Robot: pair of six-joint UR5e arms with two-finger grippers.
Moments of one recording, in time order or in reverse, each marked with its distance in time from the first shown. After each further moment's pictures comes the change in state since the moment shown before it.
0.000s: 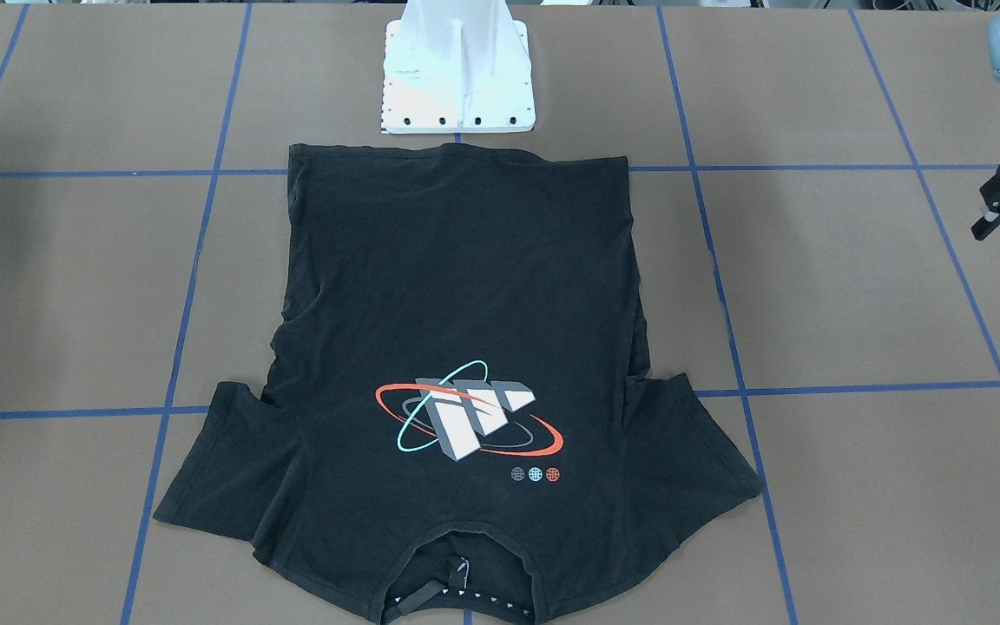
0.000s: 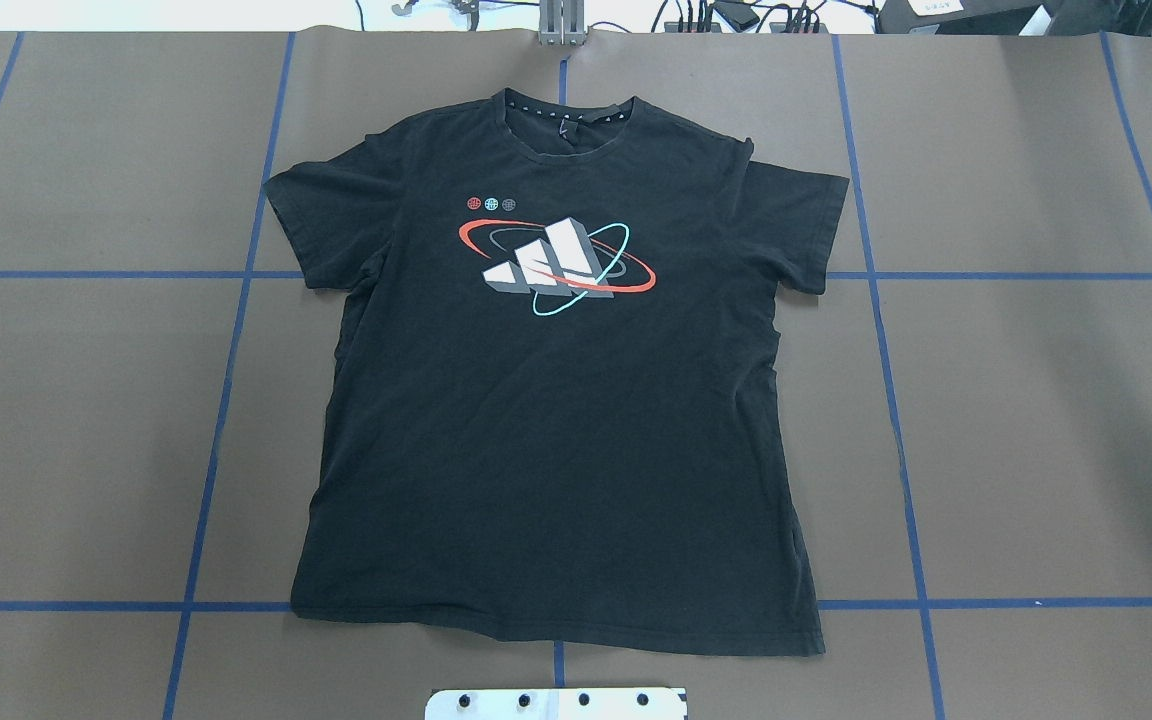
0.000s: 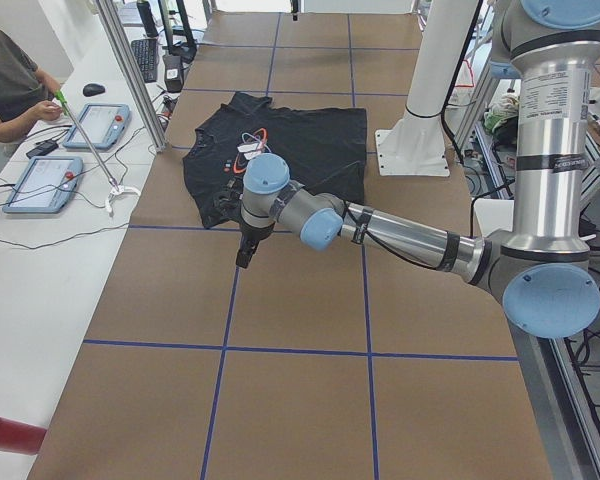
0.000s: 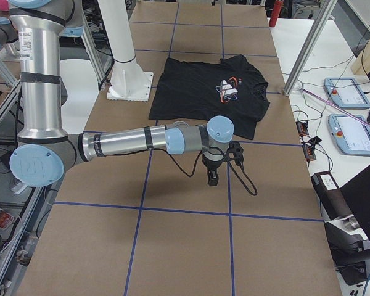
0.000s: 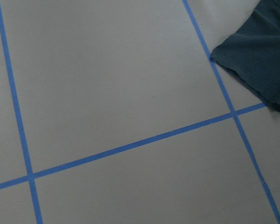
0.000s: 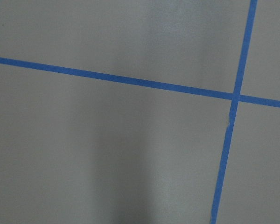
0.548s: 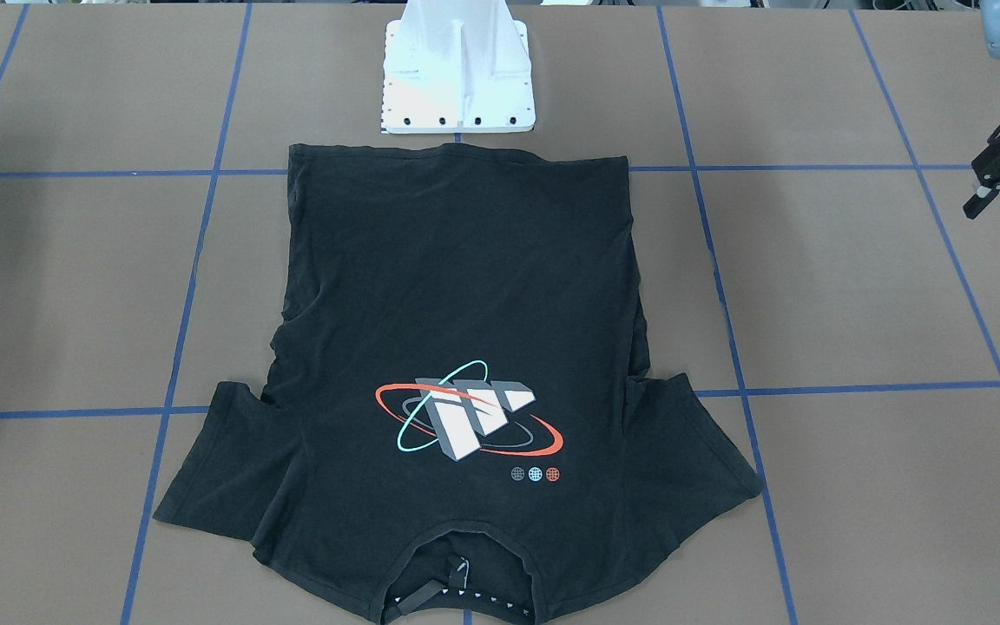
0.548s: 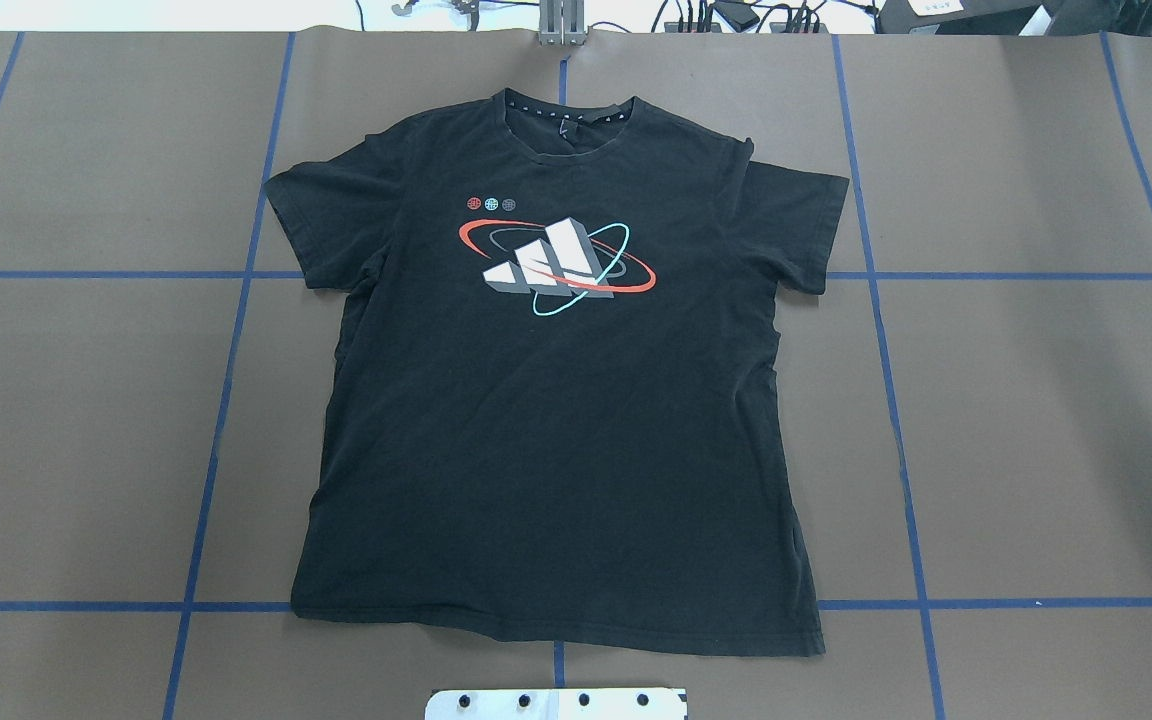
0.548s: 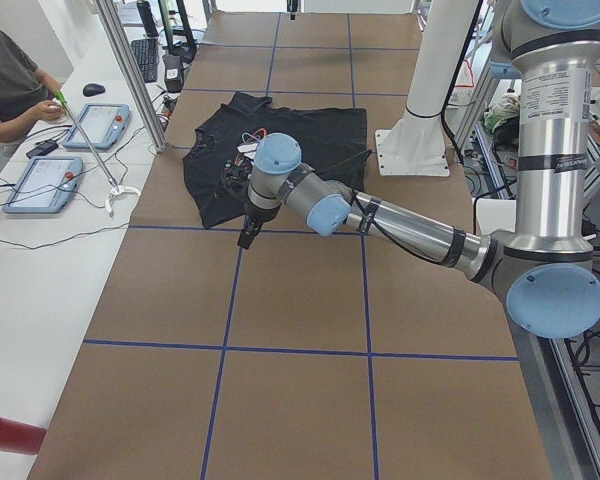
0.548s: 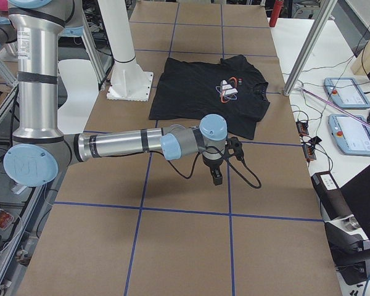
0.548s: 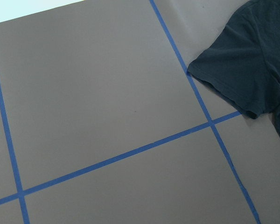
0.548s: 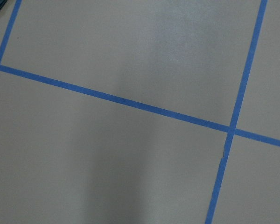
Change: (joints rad) left arm 0.004 0.009 -0.090 -0.014 0.000 -0.004; right arm -0.012 -0.011 -0.001 0.130 -0.040 0.003
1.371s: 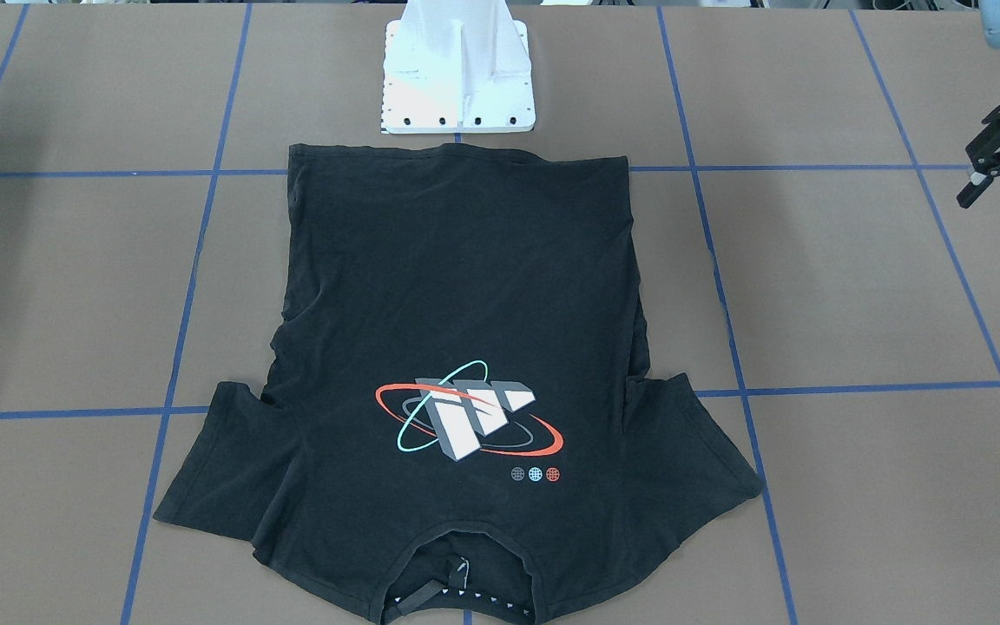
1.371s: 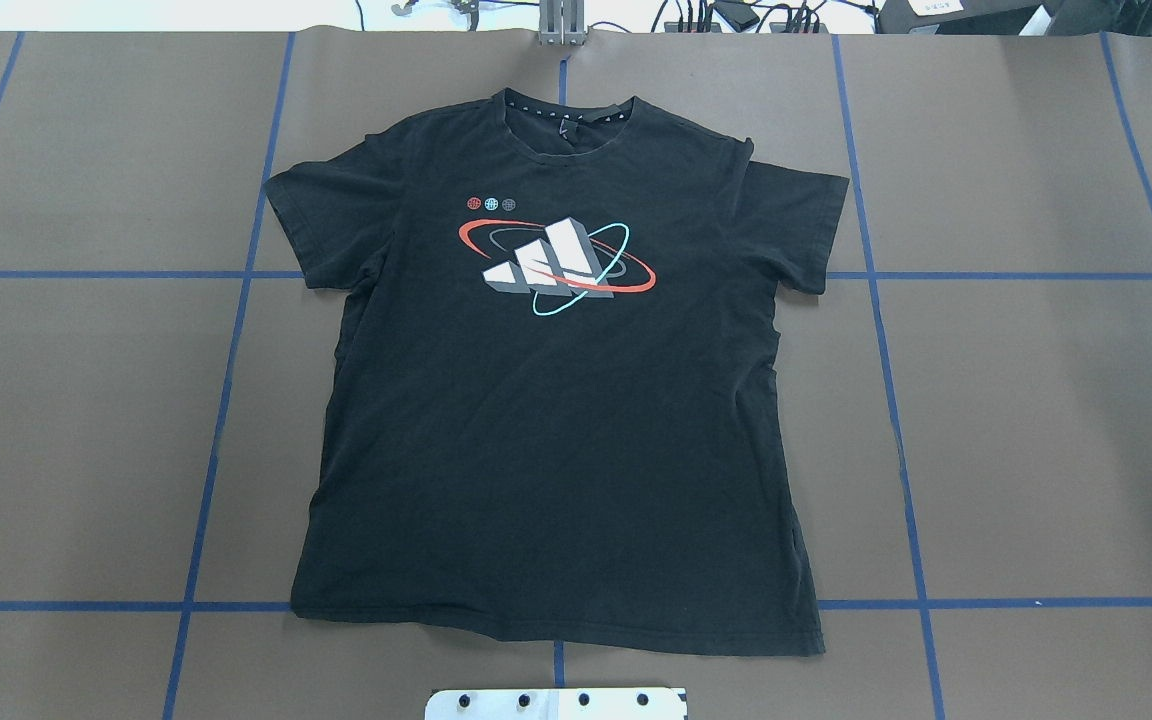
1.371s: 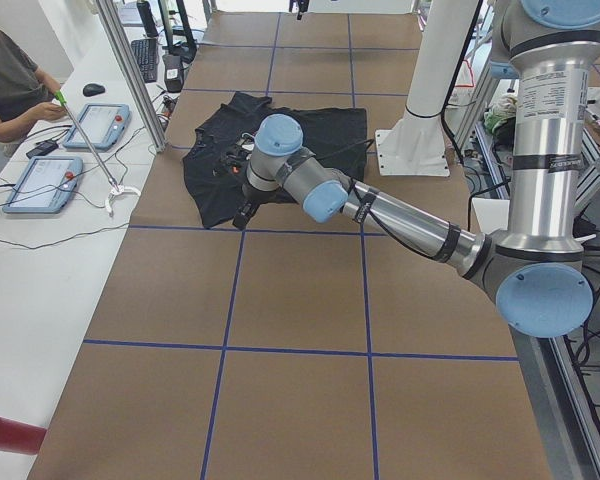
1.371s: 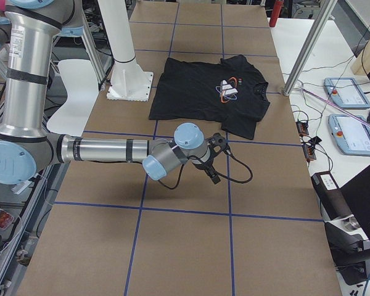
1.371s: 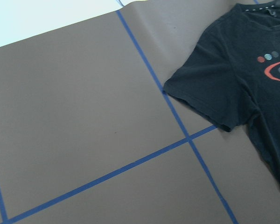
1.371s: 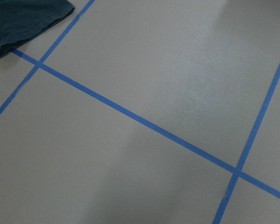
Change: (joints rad) left arm -0.003 -0.018 -0.049 -0.017 0.001 0.006; right arm 0.005 -0.167 -0.013 0.563 -0.008 0.012
